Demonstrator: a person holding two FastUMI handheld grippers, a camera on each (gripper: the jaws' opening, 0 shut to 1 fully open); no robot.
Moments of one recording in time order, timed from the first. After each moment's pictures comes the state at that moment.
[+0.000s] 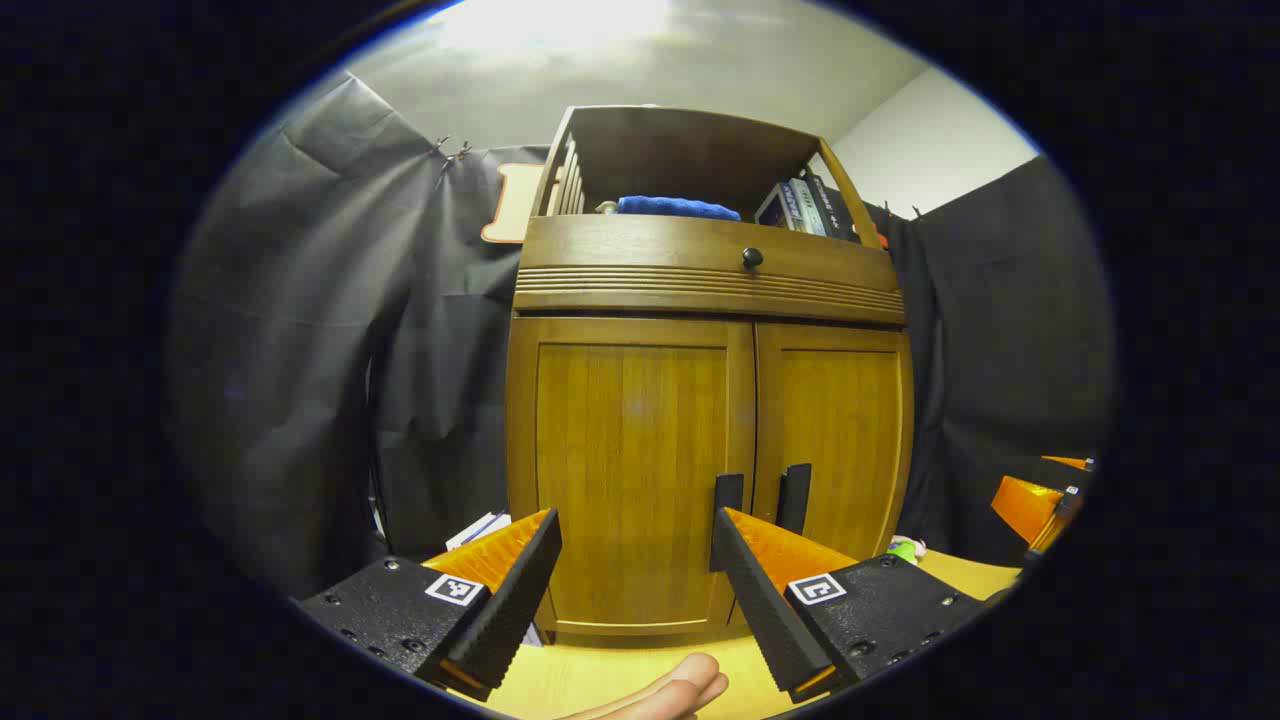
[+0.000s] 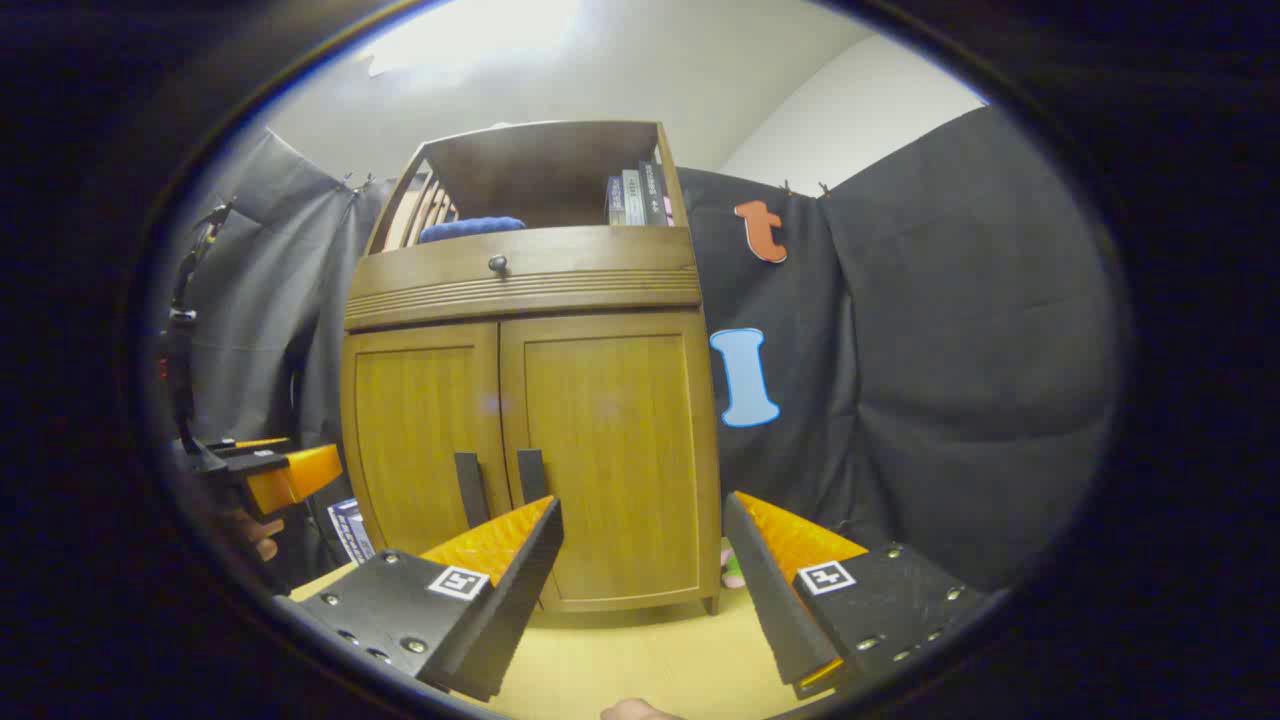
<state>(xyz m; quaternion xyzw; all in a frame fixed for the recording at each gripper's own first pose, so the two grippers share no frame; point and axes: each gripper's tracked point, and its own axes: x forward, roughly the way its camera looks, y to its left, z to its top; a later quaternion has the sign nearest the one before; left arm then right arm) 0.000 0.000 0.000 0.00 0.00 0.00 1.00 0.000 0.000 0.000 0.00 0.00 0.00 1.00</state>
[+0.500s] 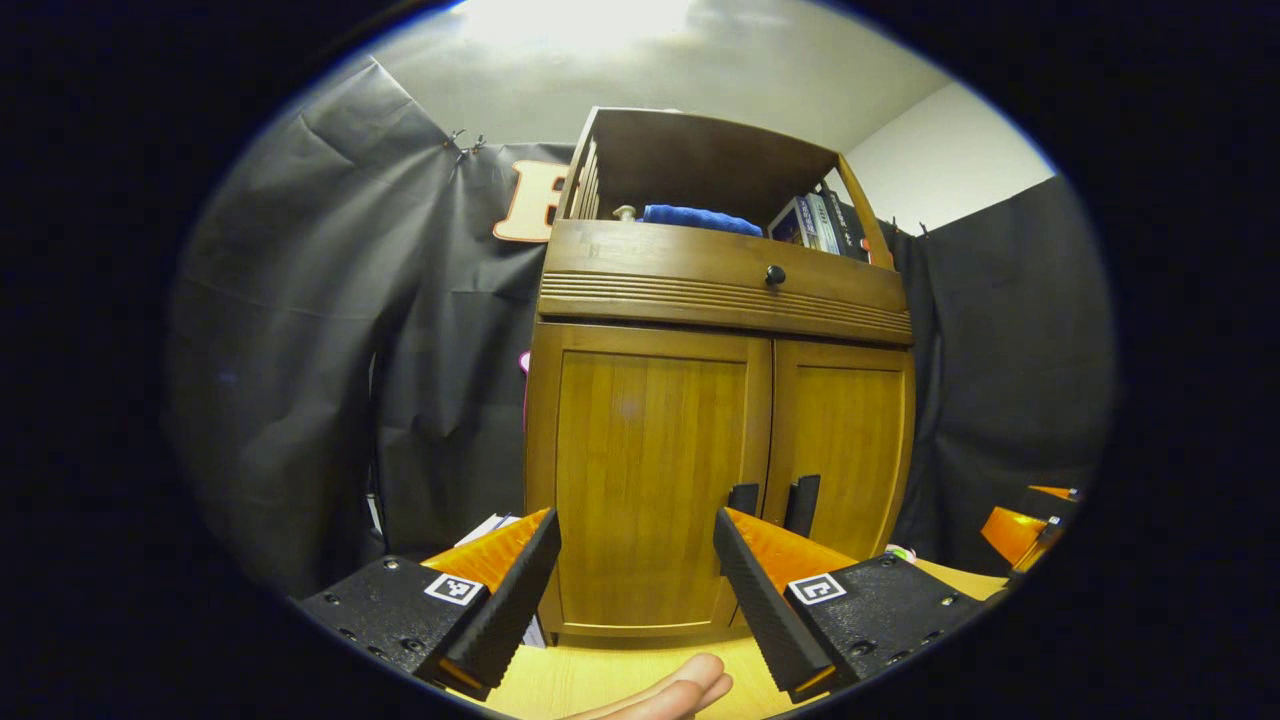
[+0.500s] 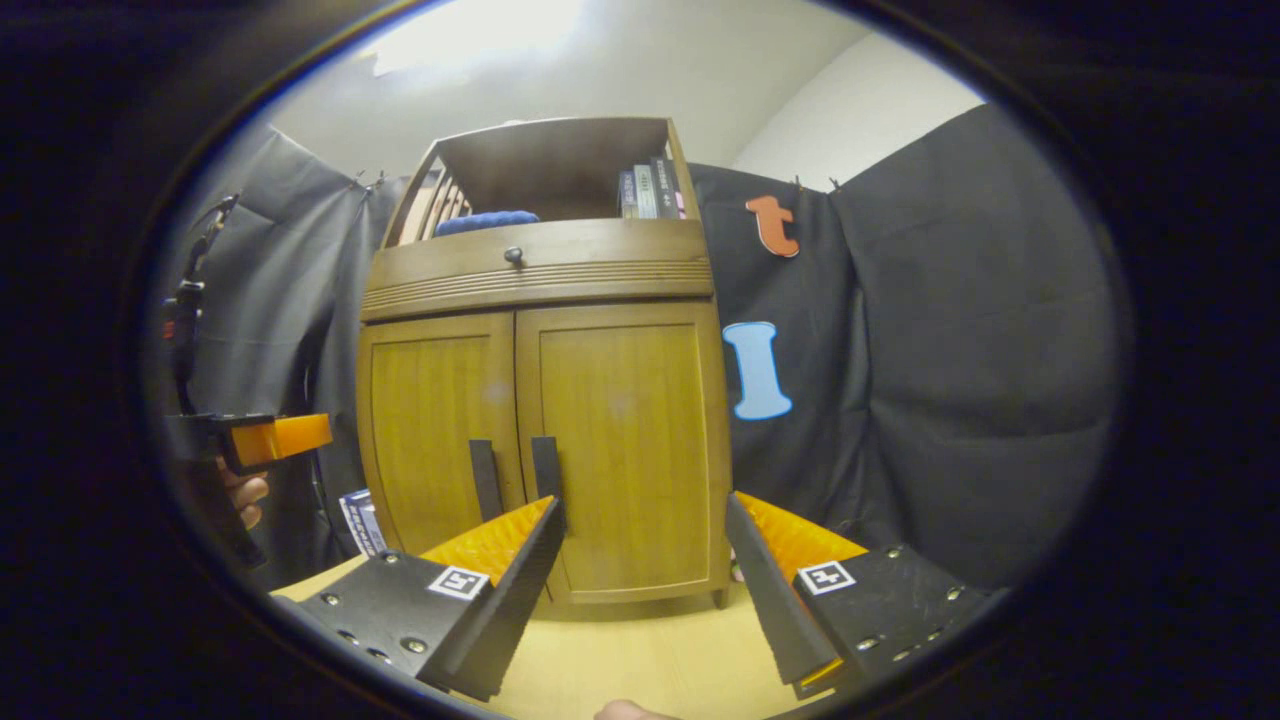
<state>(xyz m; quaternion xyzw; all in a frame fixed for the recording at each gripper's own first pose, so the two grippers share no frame) -0.011 0.020 0.011 -0.03 0.00 0.00 1.00 -0.012 0.006 -0.010 0.00 0.01 0.02 1.00</state>
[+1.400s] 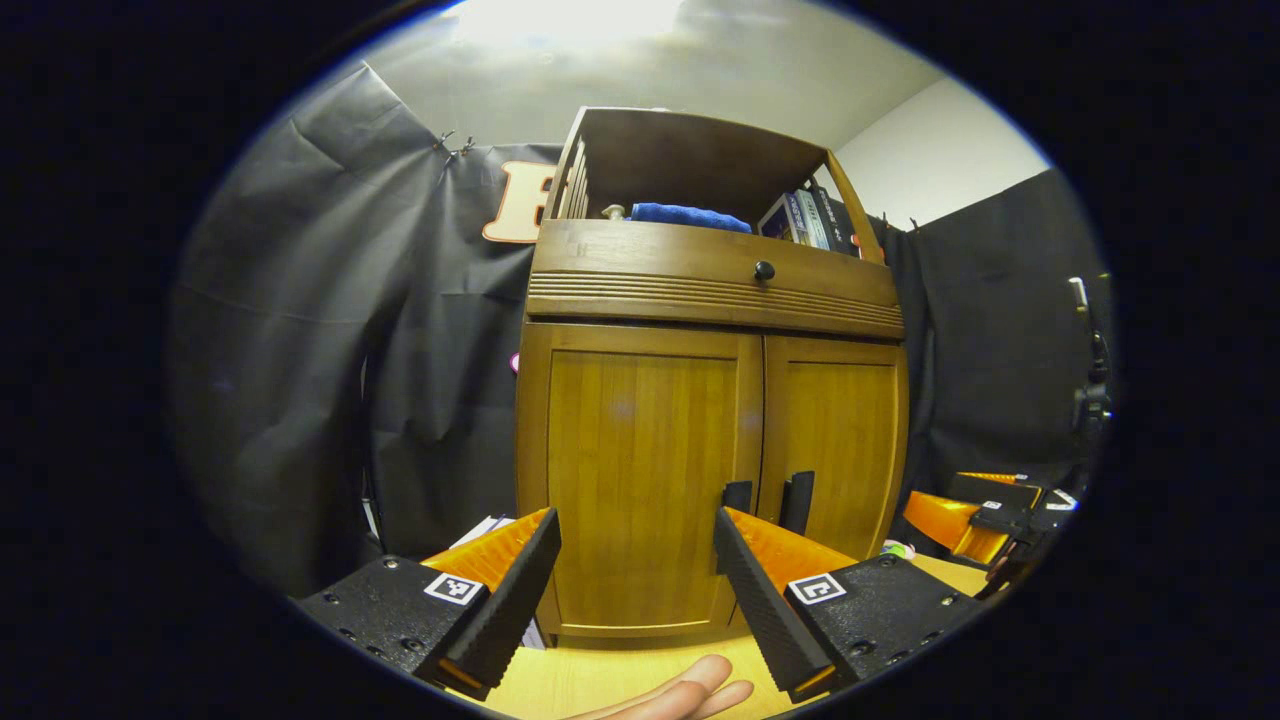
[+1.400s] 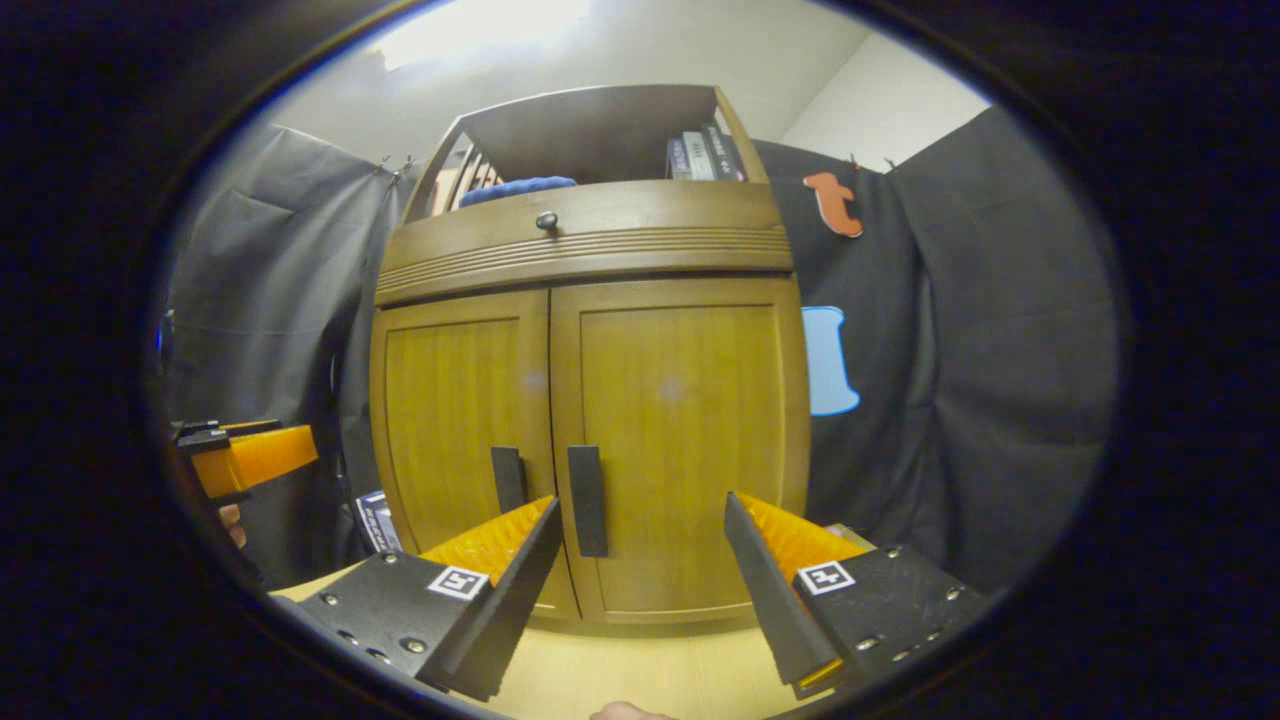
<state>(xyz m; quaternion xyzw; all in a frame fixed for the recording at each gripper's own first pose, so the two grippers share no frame) -0.004 0.023 0.009 -0.01 0.00 0.00 1.00 0.084 0.062 -0.014 -0.01 0.04 0.11 0.99</state>
